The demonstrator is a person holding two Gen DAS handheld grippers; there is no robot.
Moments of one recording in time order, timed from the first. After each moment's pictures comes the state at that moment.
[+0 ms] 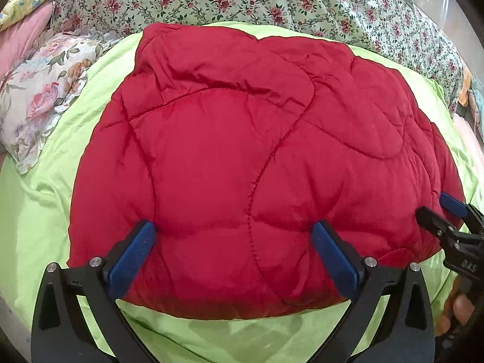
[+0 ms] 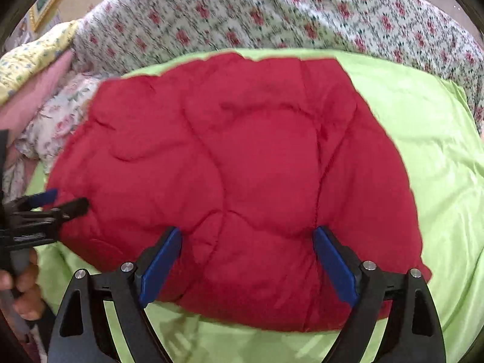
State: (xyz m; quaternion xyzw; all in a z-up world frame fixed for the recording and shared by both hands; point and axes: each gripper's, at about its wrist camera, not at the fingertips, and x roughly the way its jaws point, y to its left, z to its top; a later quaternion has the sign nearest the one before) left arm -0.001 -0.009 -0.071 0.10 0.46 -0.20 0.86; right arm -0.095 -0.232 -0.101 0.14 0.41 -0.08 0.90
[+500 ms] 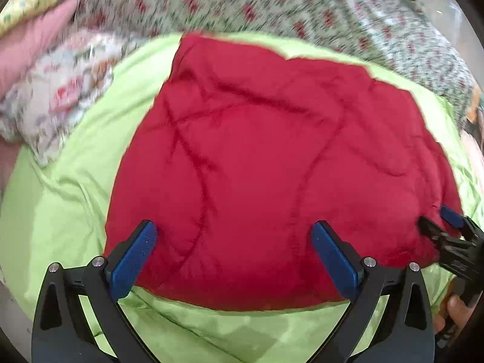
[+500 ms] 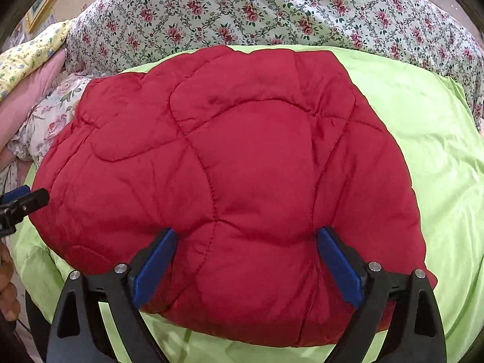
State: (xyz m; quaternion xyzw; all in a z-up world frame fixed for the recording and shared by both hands) left arm 0.009 0.024 -0.062 0.08 0.46 -0.17 0.87; right arm -0.093 -0.232 -0.103 0.14 0.41 -0.08 0.90
